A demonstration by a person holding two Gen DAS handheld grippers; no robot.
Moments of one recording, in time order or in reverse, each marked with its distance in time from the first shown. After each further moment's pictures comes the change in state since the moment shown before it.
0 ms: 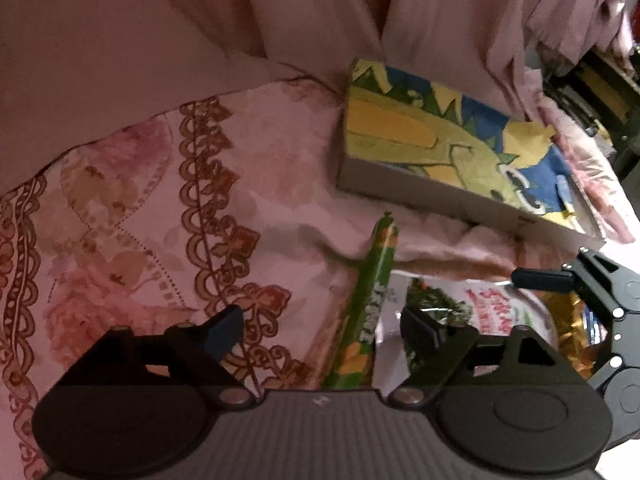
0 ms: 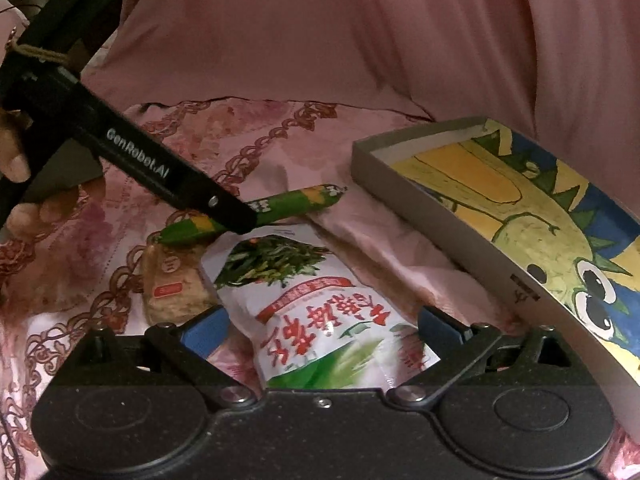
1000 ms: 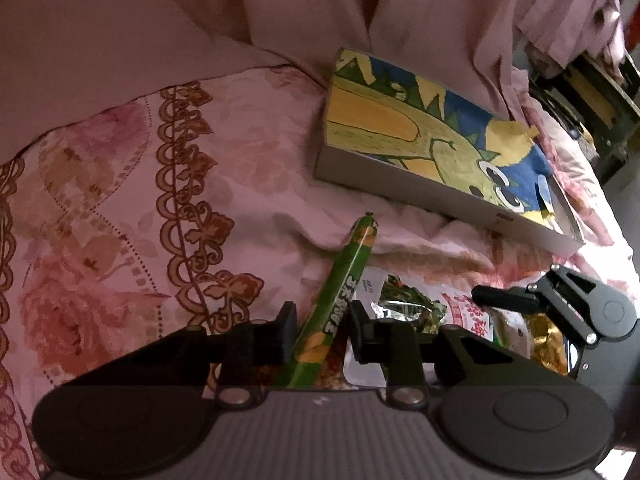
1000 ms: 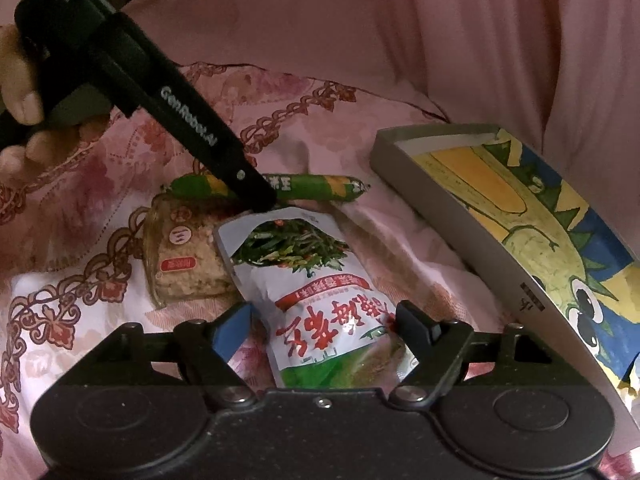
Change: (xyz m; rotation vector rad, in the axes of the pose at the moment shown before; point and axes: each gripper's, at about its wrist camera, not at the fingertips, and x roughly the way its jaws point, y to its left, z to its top) left arm -0.001 -0.001 0.000 -0.033 0.027 -0.084; right arm 0.005 0.026 0.000 -0.127 0.059 -0.064
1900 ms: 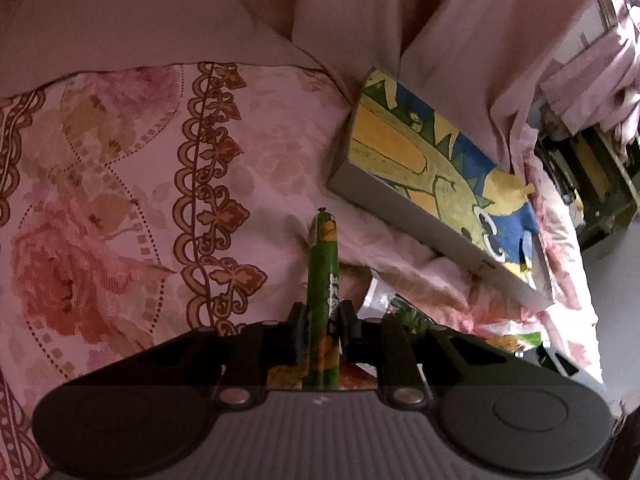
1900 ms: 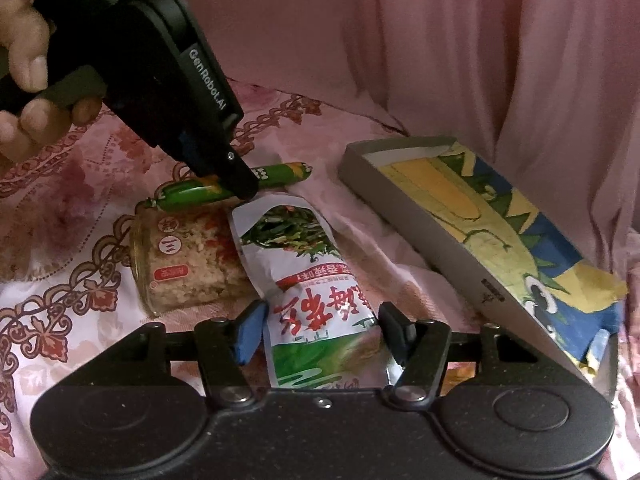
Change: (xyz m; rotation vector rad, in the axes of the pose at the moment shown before) left arm -0.009 0.025 -0.001 -0.229 -0.016 -0.107; right arm -0.018 0.023 -0.005 0.011 -0.037 -0.187
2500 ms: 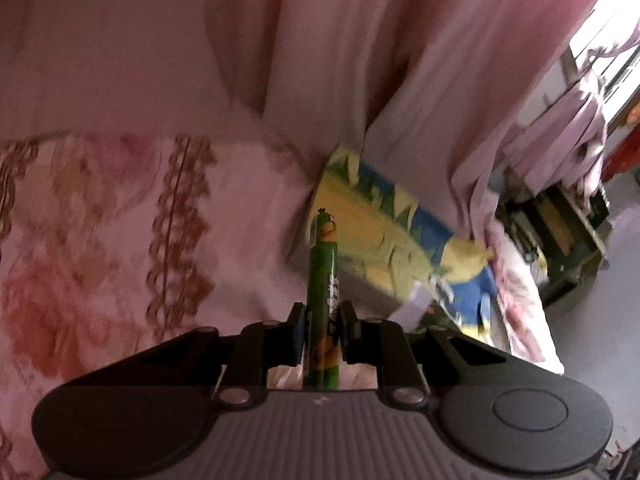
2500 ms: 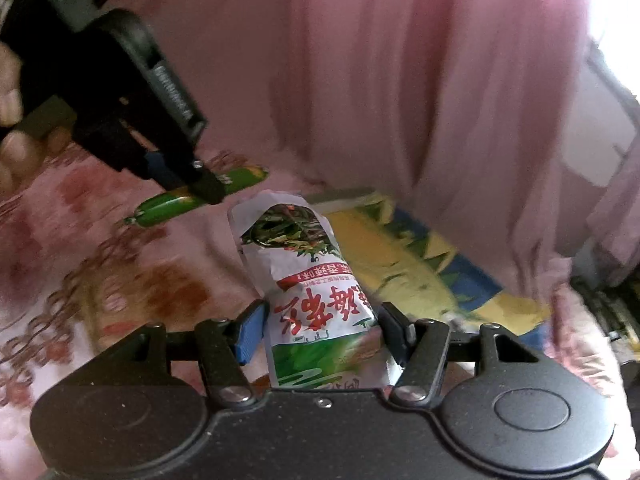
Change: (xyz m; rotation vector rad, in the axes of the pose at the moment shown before) left arm -0.022 -0.016 0.009 0.002 -0.254 -0.095; right arm -0.026 -0.011 0.009 0.046 -0.158 -0.247
